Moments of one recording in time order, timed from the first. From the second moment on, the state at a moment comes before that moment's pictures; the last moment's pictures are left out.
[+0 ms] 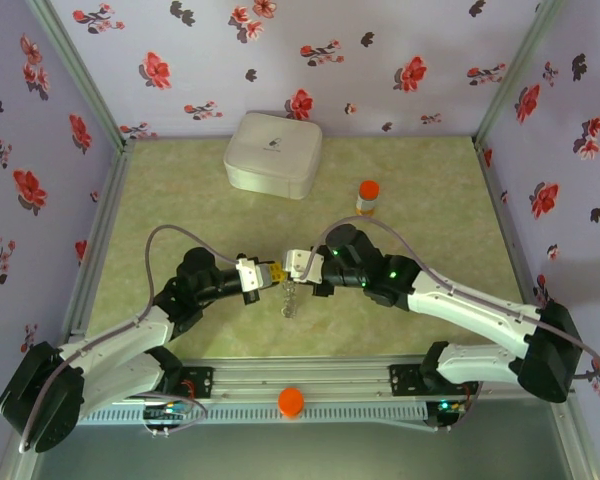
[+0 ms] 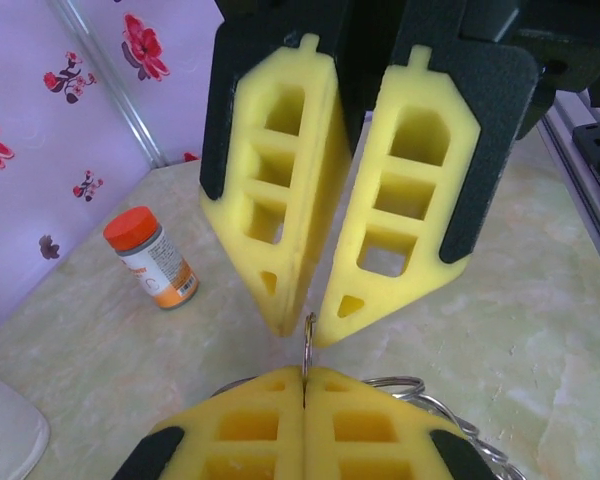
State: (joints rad) left arm -0.71 0.98 0.36 0.43 0.58 0.45; right arm 0.97 1.19 0.88 -0.28 -0.19 -0.60
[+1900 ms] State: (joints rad) left arm -0.71 0.98 0.36 0.40 0.54 0.45; right arm 0.90 1.37 0.83 -0.39 0.40 0.46
